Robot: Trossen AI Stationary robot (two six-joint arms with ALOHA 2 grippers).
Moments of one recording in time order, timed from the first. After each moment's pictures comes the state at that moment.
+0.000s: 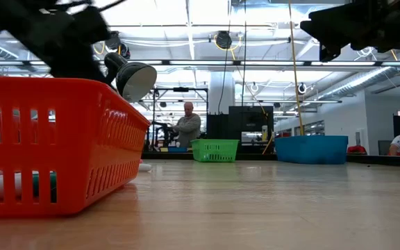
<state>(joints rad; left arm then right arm) -0.29 1.13 0.50 -0.05 -0.36 -0.38 0.21 0.70 0.15 0.68 0.13 -0.01</state>
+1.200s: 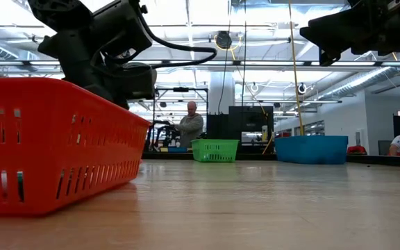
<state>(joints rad) -0.16 1.72 0.79 -0.24 -0.07 -0.26 0.22 0.72 0.15 0.64 0.13 0.00</state>
